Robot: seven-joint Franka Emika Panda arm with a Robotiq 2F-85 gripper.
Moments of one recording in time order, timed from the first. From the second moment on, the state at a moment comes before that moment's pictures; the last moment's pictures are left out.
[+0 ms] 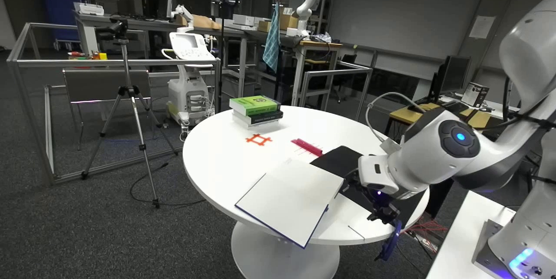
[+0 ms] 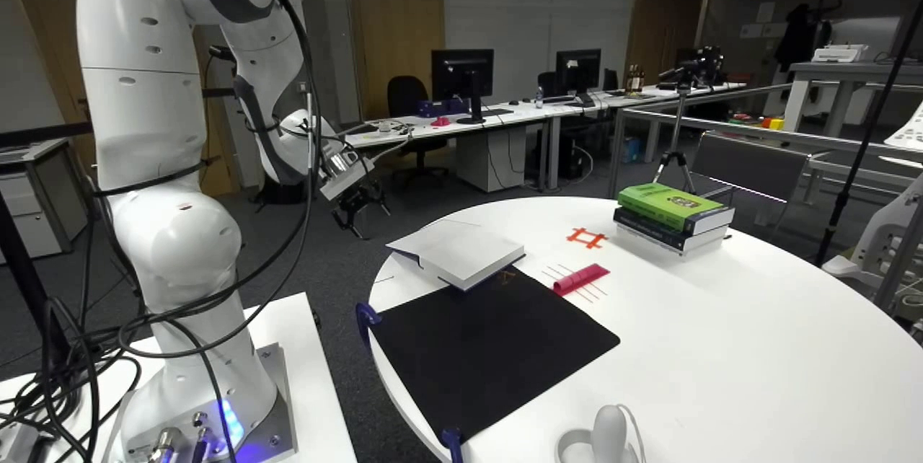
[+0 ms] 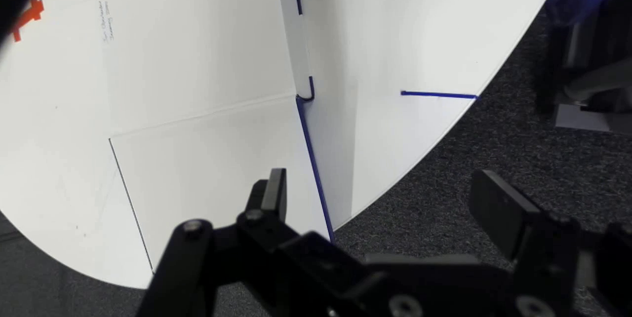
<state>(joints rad) 0.41 0.14 0.48 -2.45 -0.99 2.45 0.09</state>
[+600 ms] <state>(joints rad) 0.42 0.29 0.43 -2.36 -1.01 2.42 0.08</state>
